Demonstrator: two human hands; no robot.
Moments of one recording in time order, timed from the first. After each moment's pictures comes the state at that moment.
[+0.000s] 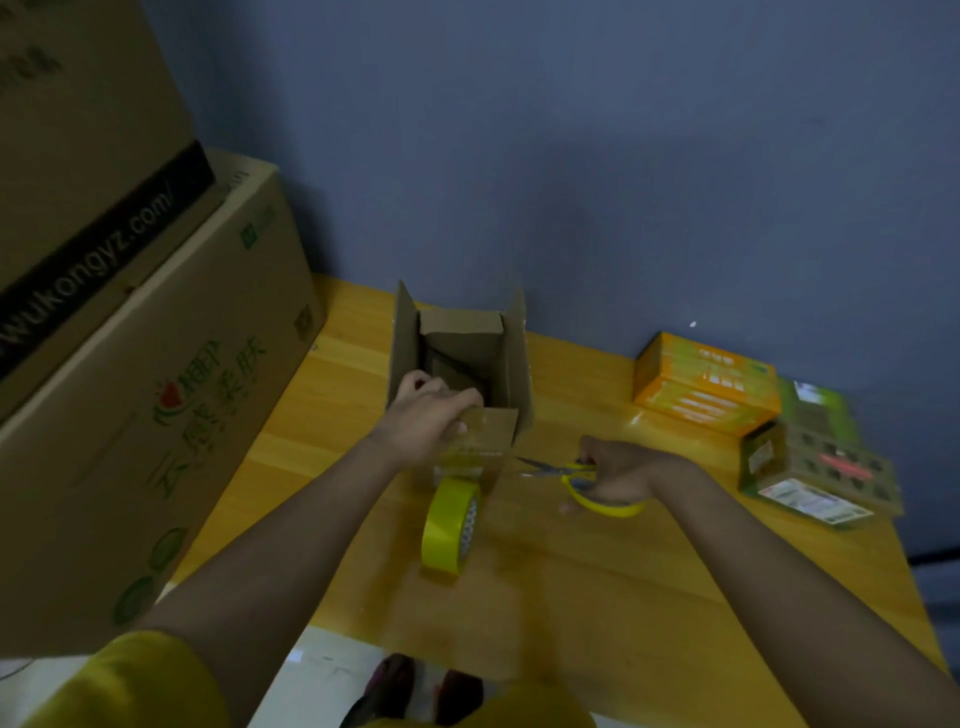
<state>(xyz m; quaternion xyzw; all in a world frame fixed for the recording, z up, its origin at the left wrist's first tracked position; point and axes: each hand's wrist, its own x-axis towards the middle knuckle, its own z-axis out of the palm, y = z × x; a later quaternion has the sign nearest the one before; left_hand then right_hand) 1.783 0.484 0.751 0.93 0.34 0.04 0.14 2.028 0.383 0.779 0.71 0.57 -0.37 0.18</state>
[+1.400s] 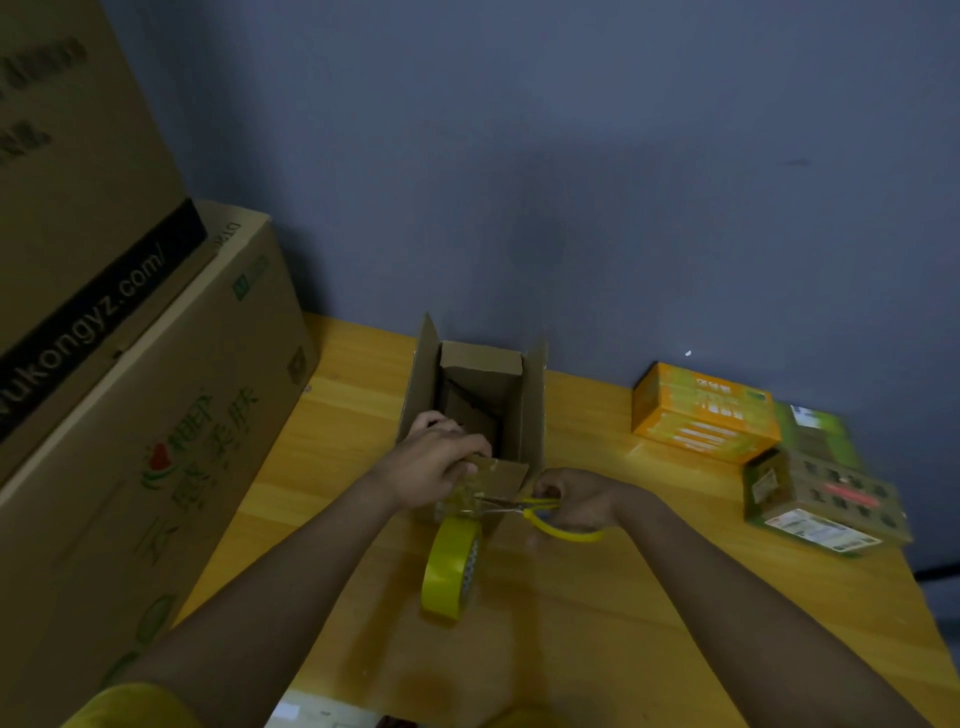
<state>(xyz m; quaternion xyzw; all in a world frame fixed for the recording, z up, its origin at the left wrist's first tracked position) 1.780 0.513 0.737 0.93 0.27 0.11 0.22 2.009 0.424 0.746 0.68 0.59 -0.44 0.06</state>
